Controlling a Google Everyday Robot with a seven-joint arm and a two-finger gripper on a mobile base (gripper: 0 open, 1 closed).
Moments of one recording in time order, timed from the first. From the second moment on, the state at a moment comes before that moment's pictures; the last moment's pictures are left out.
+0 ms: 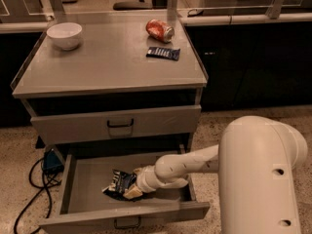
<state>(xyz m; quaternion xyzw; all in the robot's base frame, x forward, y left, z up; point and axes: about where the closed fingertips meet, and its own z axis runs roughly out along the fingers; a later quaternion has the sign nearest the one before) 0.540 0.101 0.373 -0.58 0.74 0.20 0.29</state>
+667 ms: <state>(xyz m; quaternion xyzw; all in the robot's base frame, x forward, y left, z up) 0.534 0.104 0.385 -0.59 0.73 0.21 0.29</state>
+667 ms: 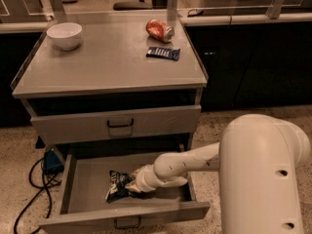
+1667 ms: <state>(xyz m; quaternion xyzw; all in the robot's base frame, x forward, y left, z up) 0.525 0.054 0.546 -0.62 0.70 0.24 0.27</state>
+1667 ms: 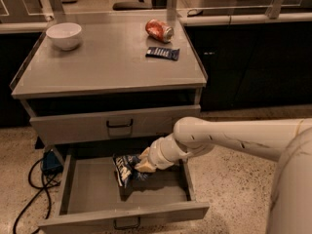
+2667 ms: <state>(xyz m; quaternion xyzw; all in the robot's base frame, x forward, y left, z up) 0.537 0.019 0.646 -0.62 0.70 0.22 0.29</state>
